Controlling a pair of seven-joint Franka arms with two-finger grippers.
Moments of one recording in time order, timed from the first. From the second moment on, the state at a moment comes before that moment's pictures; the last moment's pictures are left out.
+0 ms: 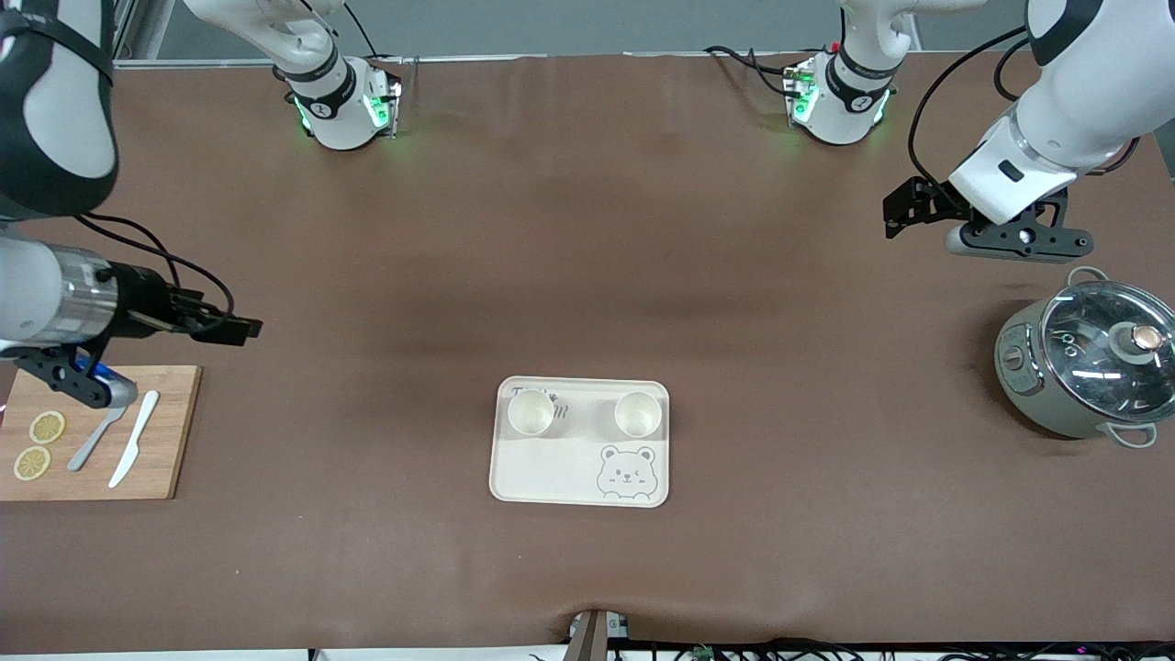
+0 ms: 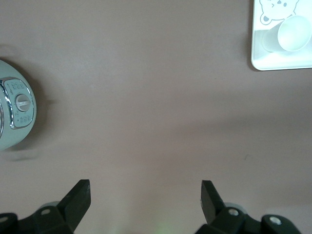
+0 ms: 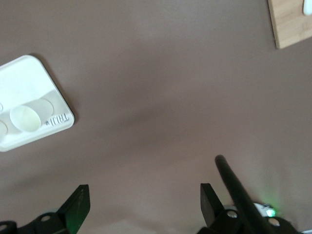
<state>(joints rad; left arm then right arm) -0.07 -0.10 -0.13 -1.83 -0.04 1.68 -0.09 0.10 0.39 -0.06 -1.18 0.20 1.31 0.43</state>
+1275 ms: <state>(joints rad) -0.07 -0.10 -0.14 -1.82 0.02 1.69 -0.09 0.05 0.08 -0.06 -1.45 0.06 1.38 -0.07</state>
